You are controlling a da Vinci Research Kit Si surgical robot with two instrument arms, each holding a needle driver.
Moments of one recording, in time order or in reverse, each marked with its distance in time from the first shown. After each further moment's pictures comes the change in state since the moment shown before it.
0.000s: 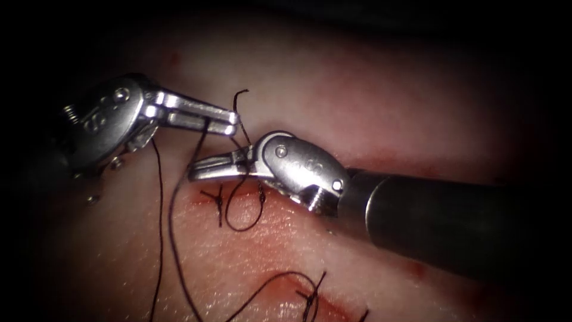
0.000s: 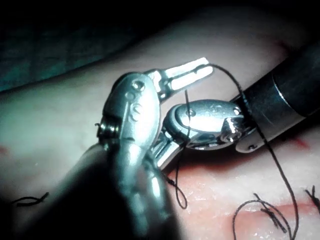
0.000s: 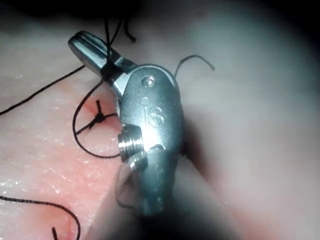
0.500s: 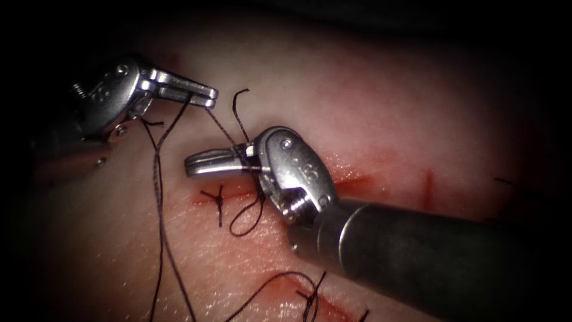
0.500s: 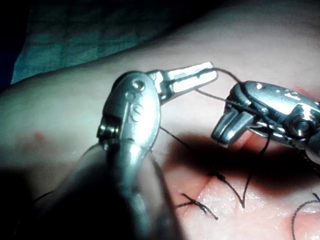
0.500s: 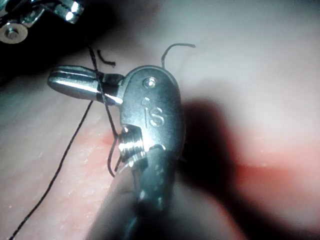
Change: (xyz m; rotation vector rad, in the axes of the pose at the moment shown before) right arm 0.001 -0.001 -0.001 -0.041 0.274 0.201; left arm -0.007 -0.003 -0.006 -0.008 -0.015 0.018
